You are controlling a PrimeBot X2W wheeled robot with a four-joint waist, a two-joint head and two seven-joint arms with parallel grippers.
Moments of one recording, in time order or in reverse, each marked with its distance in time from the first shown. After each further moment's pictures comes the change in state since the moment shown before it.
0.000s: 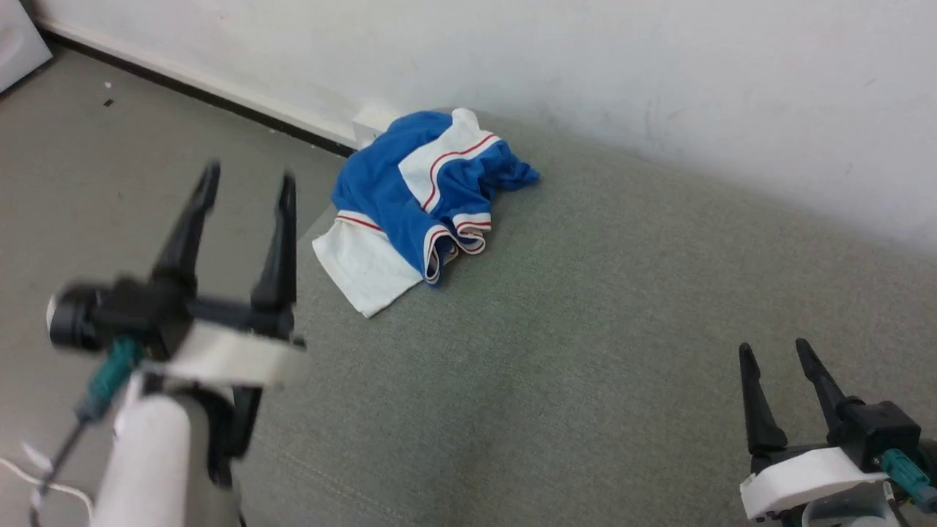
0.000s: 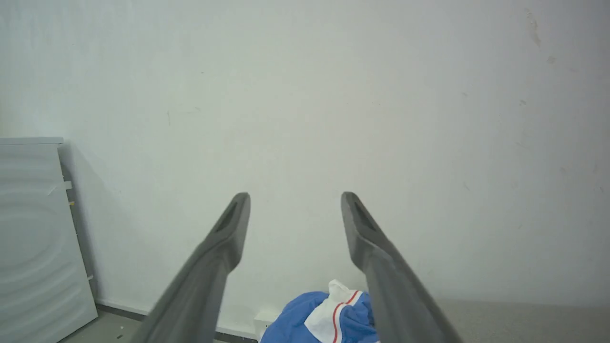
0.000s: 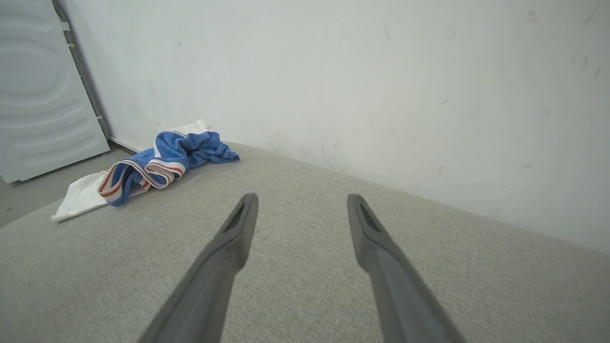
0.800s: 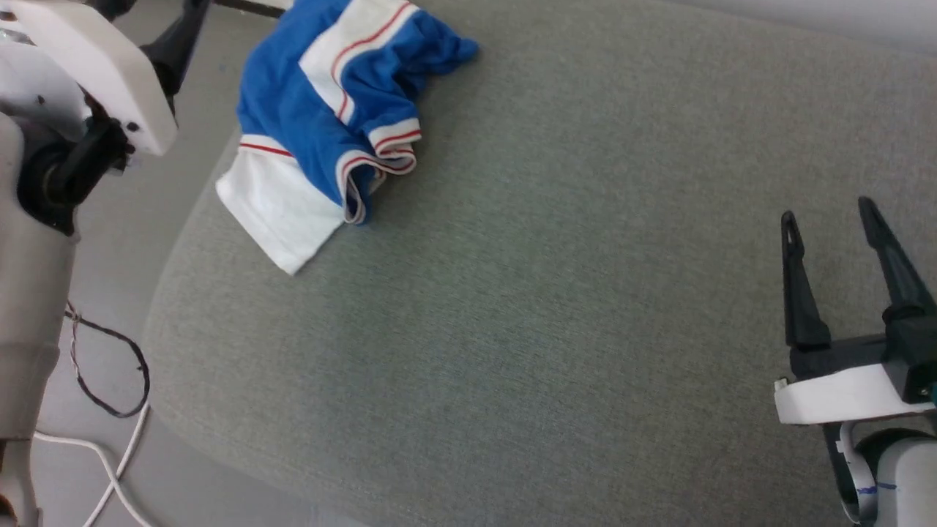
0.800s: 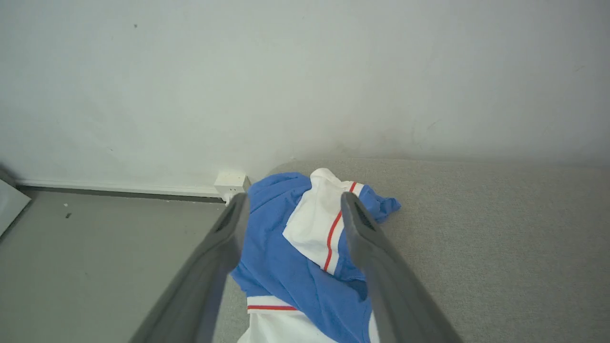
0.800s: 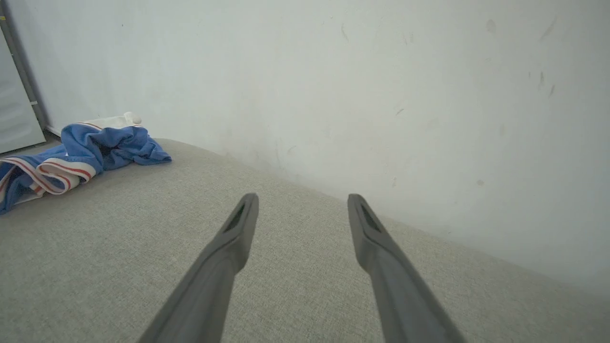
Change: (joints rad) left arm -0.748 0.410 -0.344 0.568 -0.583 -0.040 0.457; right arm -0.112 0.003 -0.008 -0.359 -0.203 0.000 0.124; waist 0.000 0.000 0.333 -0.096
